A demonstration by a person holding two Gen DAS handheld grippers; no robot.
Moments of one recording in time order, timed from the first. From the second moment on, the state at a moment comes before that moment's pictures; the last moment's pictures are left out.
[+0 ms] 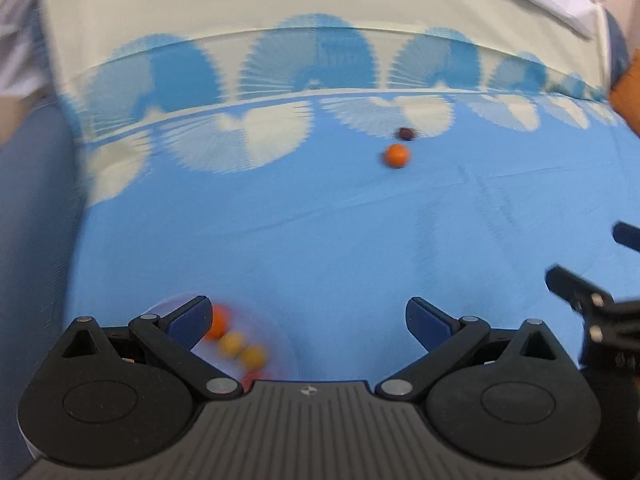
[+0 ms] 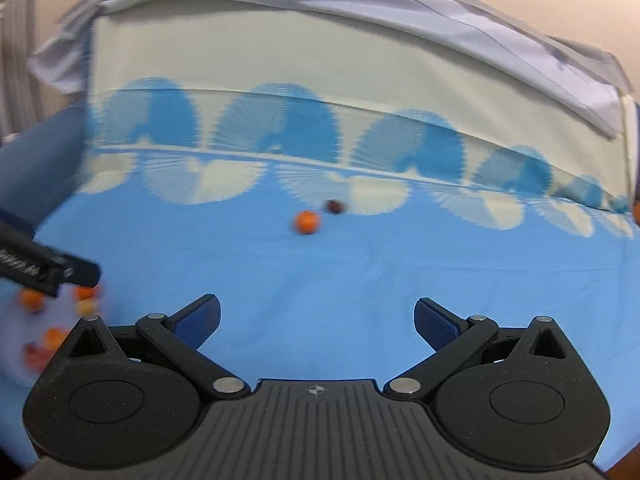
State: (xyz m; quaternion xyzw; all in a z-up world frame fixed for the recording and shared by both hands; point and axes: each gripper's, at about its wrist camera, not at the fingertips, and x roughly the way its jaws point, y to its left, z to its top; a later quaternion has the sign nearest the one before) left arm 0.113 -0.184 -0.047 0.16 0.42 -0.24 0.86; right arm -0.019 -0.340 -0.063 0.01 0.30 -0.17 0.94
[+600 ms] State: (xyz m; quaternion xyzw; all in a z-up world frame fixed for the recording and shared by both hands) left arm 0.309 -0.404 -0.187 0.25 0.41 -0.35 0.81; right arm 0.221 -0.543 -0.167 0.02 0.36 -0.09 0.93
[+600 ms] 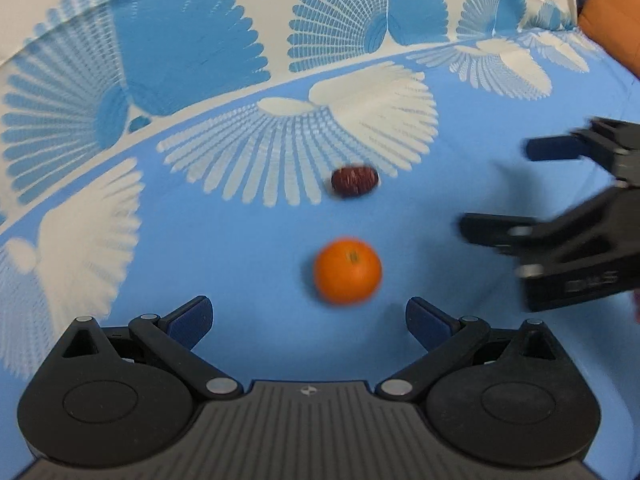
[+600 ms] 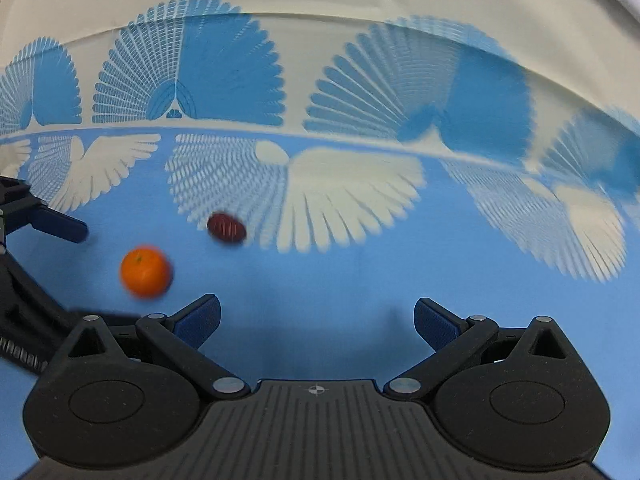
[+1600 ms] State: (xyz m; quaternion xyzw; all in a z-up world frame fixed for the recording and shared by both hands) left arm 0.215 -0.250 -0.065 0.19 0.41 -0.30 0.84; right arm 0.103 -0.466 -0.072 0.05 0.28 -0.12 0.95
